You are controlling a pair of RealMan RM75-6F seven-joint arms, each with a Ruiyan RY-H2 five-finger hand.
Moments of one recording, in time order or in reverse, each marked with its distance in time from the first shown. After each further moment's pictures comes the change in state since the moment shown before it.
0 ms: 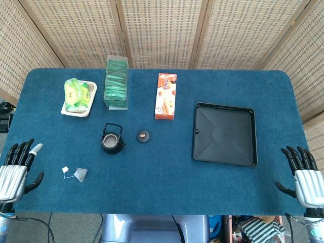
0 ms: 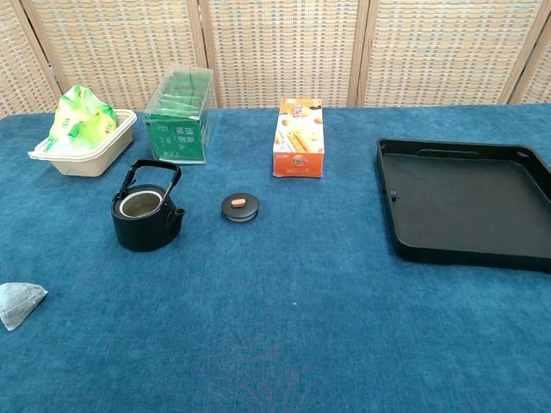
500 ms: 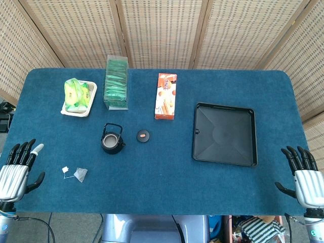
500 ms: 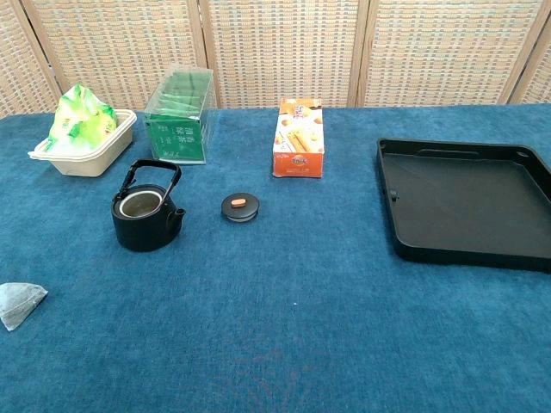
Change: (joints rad) left arm -0.009 -0.010 -0.001 0.021 0.001 -0.016 -0.016; right arm -0.004 0.005 0.000 -0.013 0.008 -0.001 -0.020
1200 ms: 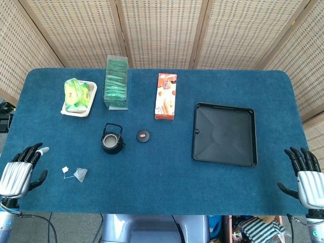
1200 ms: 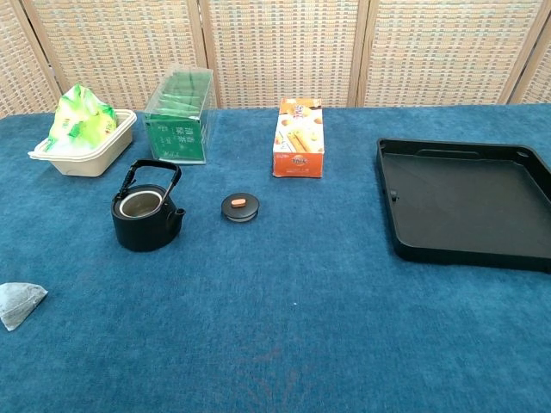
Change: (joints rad) left arm -0.023 -0.007 -0.010 0.003 -0.025 -0.038 0.042; right arm -0.008 -0.011 0.001 0.027 0.017 -0.004 0.027
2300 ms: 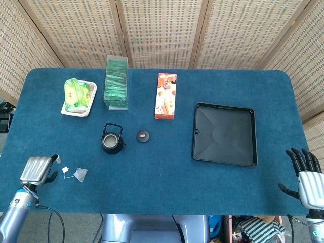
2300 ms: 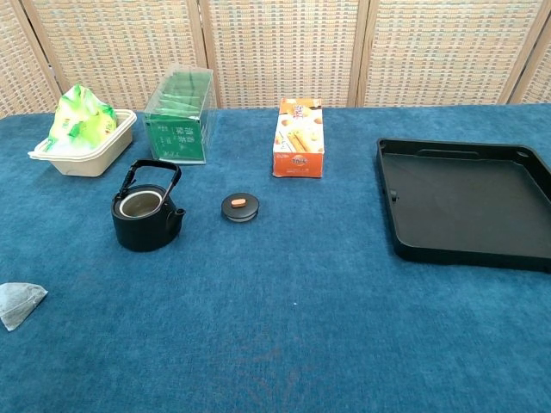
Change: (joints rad) left arm -0.163 -0.083 -0.022 0.095 -0.312 -0.359 0.179; right arm -0.004 0.000 0.003 -0.005 0.017 -0.013 -0.006
